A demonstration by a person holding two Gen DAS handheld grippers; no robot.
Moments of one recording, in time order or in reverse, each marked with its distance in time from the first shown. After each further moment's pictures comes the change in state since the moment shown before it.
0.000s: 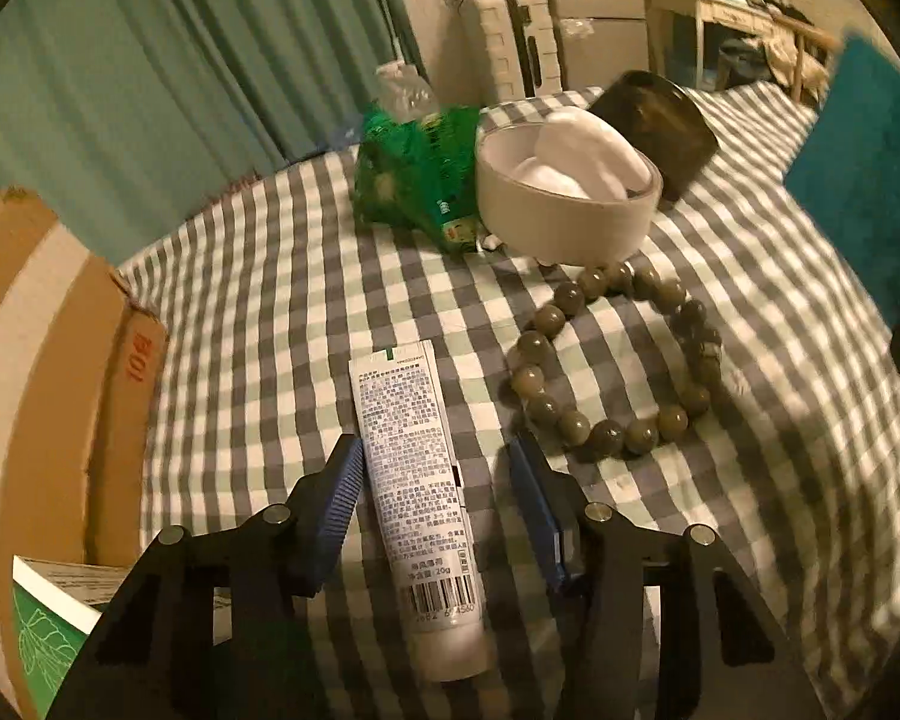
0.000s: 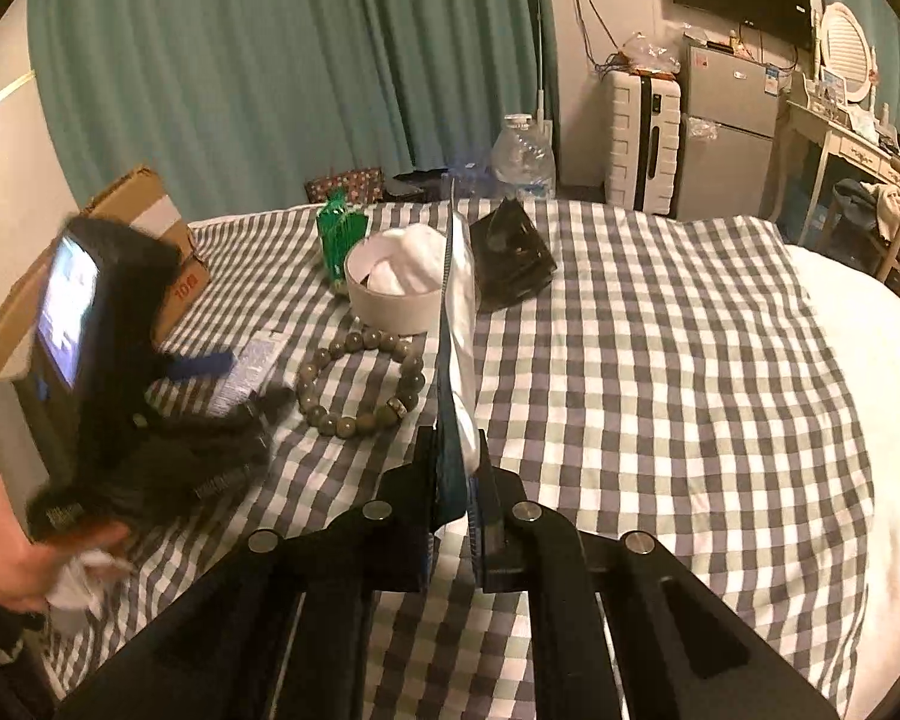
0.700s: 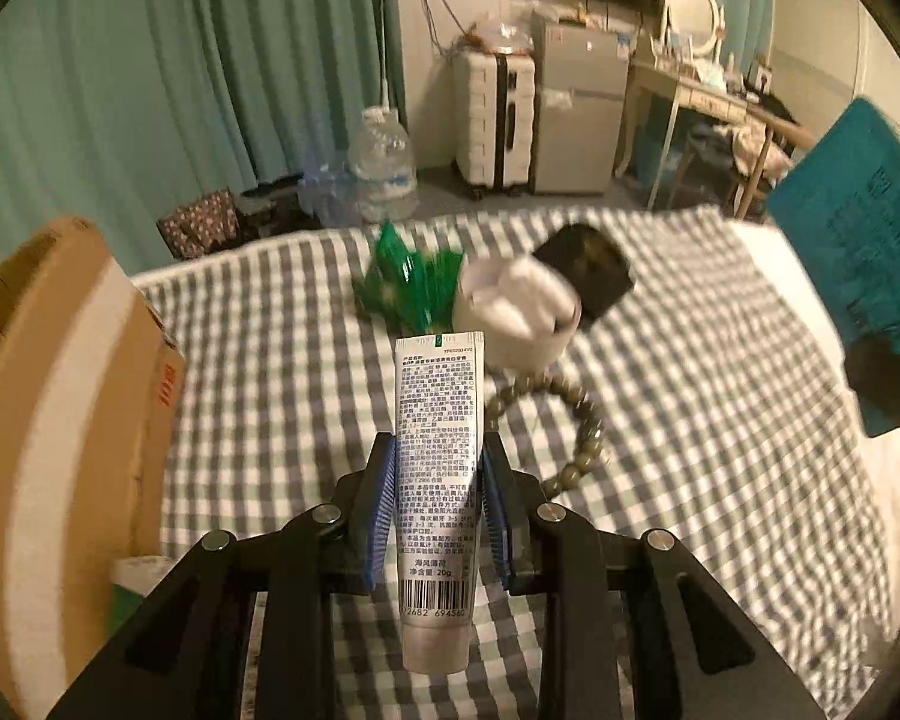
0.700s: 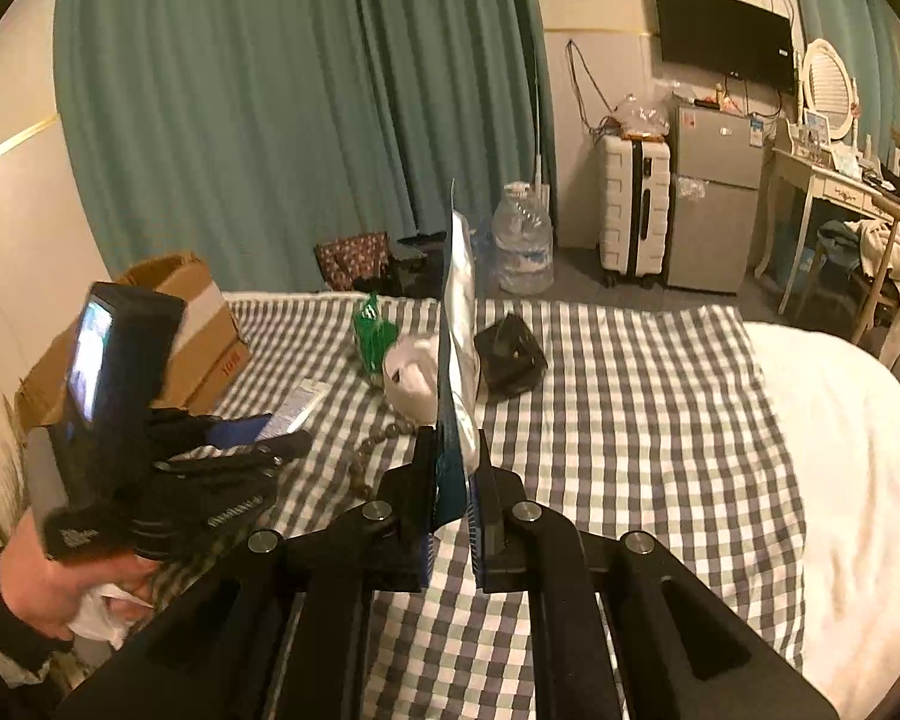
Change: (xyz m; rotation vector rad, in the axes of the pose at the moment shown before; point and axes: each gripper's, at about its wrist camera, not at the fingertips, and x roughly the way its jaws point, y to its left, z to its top) left arm -0.082 0.038 0.018 -0.129 -0.104 -0.199; right arm -0.075 0.009 0.026 0.003 -0.152 0.003
